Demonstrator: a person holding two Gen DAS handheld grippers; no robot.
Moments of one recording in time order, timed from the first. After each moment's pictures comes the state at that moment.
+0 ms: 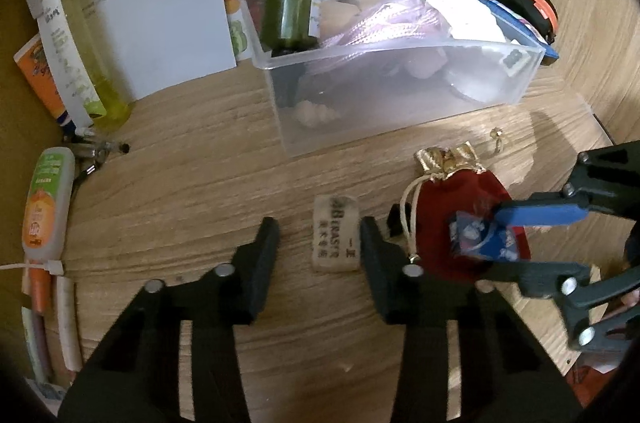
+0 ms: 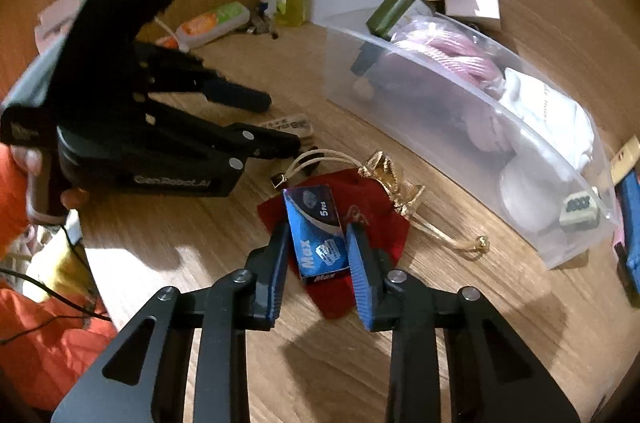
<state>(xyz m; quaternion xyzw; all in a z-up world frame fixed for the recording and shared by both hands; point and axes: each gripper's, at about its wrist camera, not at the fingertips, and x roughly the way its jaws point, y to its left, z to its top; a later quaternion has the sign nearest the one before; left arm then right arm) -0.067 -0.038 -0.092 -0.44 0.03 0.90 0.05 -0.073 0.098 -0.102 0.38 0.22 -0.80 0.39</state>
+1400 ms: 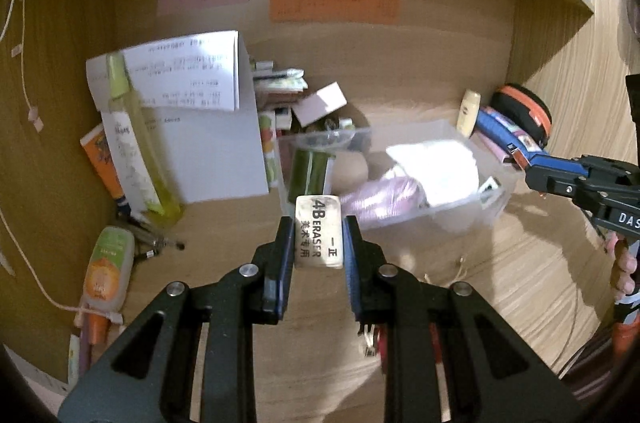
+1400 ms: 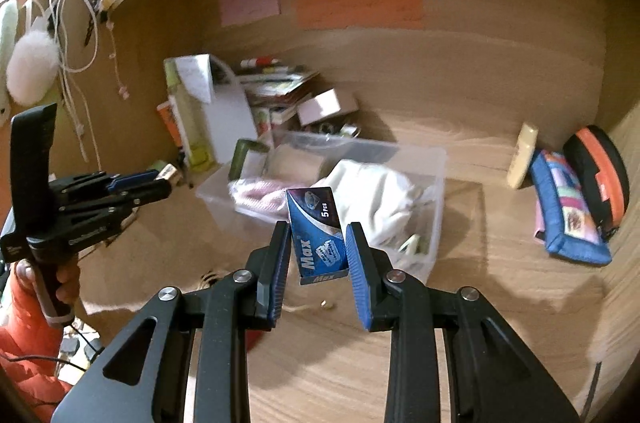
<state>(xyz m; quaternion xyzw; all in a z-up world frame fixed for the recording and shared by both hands) -0.051 -0.030 0.006 -0.29 0.00 0.96 0.00 -0.120 0.202 -0.002 0.29 0.05 -0.90 0.32</state>
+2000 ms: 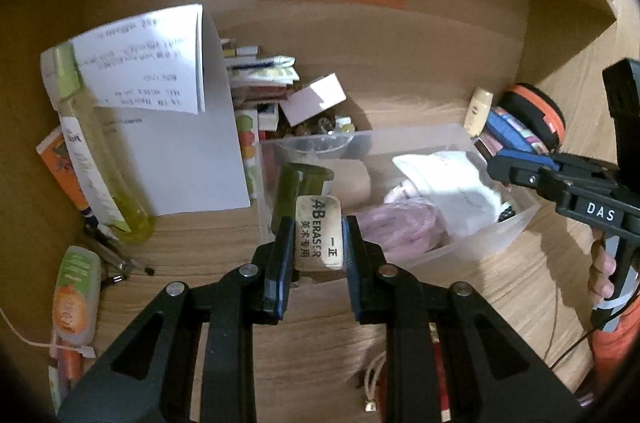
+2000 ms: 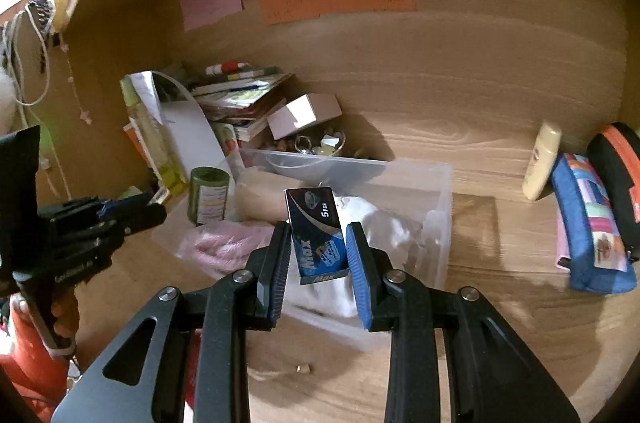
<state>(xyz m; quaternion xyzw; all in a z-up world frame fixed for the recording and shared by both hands) -0.112 -0.033 -0.011 -0.32 -0.01 0.95 0.02 -0.196 0.179 -0.016 0.31 0.02 -0.90 0.31</state>
